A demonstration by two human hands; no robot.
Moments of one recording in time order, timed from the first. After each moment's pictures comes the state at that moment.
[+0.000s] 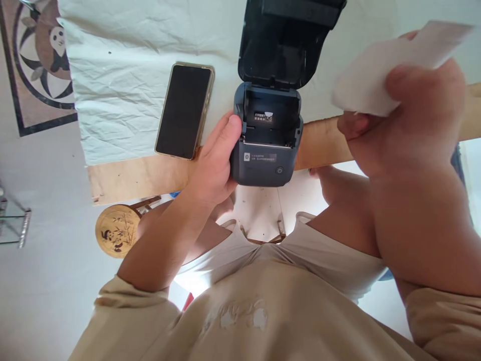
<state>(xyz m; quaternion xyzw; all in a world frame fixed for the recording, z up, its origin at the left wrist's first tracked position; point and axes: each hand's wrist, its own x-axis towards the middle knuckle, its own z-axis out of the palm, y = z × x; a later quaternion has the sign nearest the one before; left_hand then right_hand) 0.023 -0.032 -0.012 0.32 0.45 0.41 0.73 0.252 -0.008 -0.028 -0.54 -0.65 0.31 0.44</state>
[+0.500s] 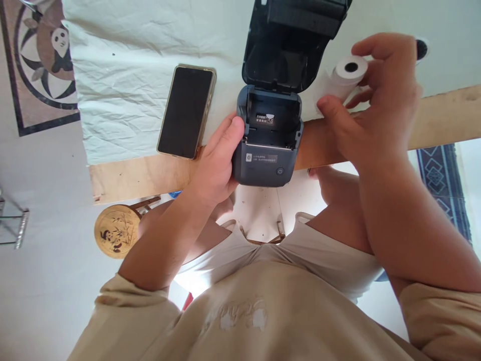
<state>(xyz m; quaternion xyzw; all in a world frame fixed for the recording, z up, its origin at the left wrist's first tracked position) 0.020 -0.033 -0.016 0.33 0.45 0.43 0.71 0.246 -0.018 -0.026 -0.62 -0.64 0.15 0.42</state>
